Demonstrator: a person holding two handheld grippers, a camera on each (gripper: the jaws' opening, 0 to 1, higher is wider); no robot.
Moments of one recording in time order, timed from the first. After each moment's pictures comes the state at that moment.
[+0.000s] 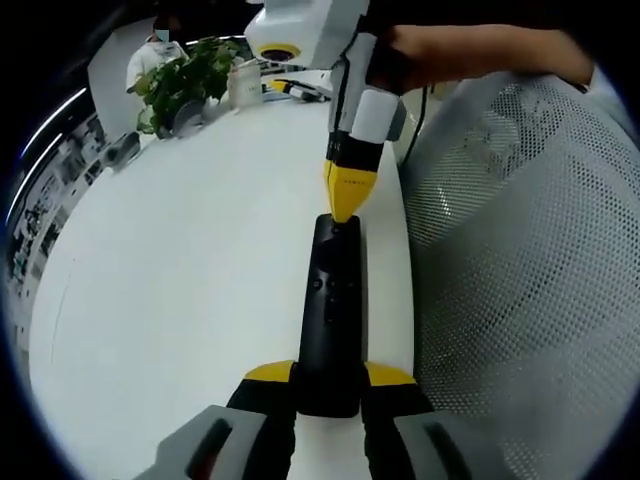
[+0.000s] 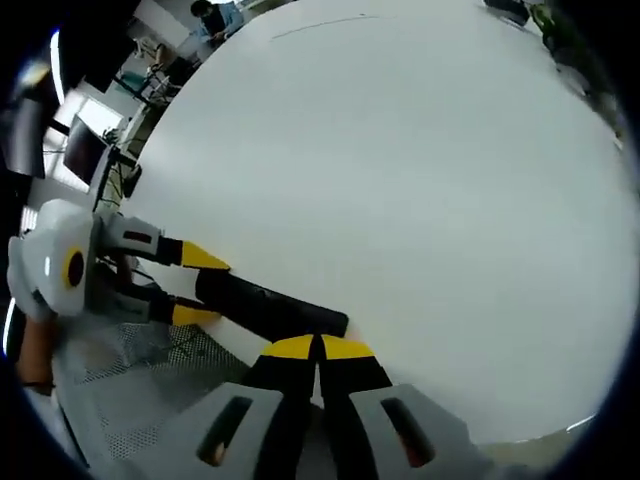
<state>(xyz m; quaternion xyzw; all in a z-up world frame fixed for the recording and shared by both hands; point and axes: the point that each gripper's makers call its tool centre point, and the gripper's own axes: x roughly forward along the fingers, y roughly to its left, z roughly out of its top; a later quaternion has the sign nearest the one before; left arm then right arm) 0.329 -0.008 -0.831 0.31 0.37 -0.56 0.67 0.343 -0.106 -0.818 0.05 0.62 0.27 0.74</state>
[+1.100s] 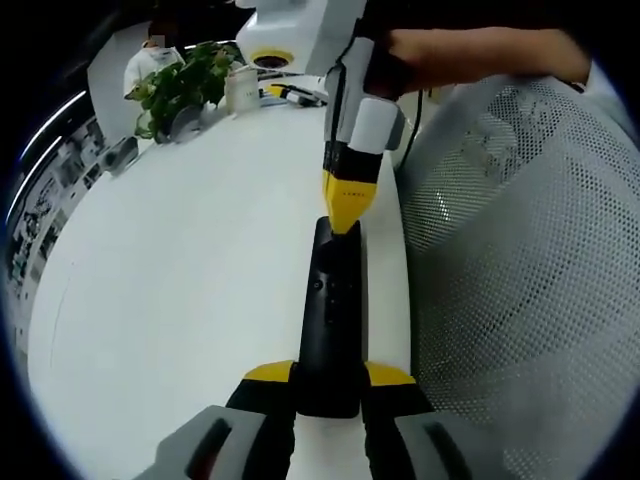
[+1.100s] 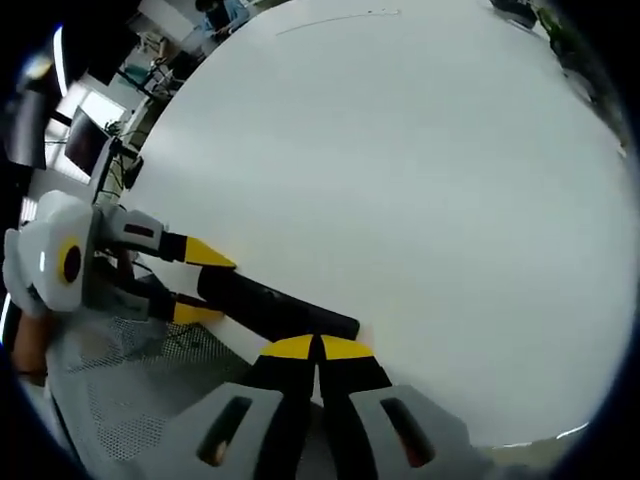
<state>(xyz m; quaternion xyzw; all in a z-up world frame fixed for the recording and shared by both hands) 0.329 -0.015 -0.831 0.31 0.37 -0.57 0.67 0.336 -0.101 -0.822 0.01 0.62 0.28 0.73</state>
